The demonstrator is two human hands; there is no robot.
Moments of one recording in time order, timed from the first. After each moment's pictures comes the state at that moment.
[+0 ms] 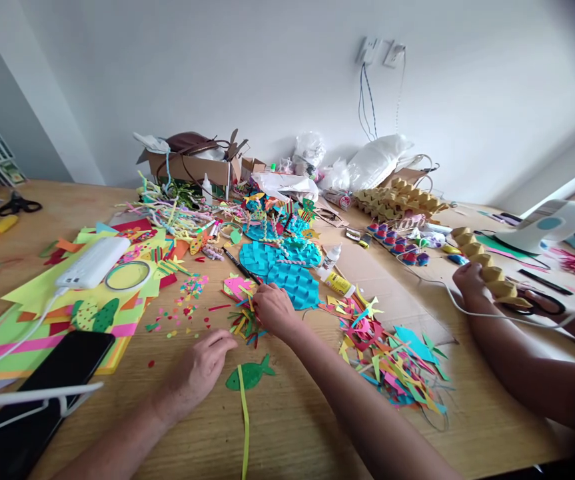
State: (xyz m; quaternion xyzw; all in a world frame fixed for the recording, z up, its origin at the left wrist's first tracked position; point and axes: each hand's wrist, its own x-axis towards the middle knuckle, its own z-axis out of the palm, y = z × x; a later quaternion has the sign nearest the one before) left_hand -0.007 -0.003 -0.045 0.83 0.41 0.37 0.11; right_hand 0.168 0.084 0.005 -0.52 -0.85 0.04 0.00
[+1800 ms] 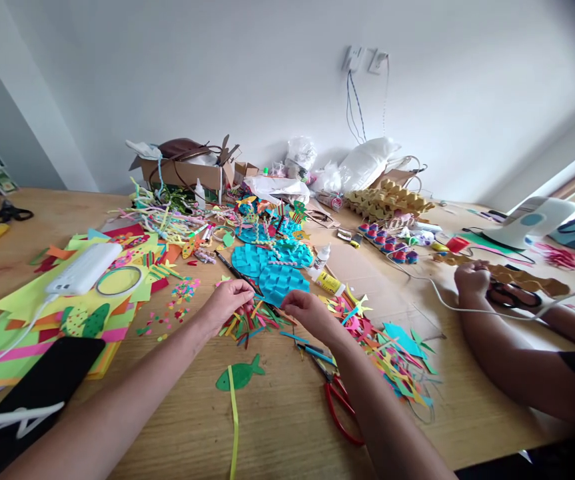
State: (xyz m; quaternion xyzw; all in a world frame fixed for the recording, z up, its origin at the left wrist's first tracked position) left_hand 0.047 0.075 0.015 0.54 0.45 0.39 0.59; right_hand 0.252 0.066 0.015 -0.57 -0.73 0.28 0.25
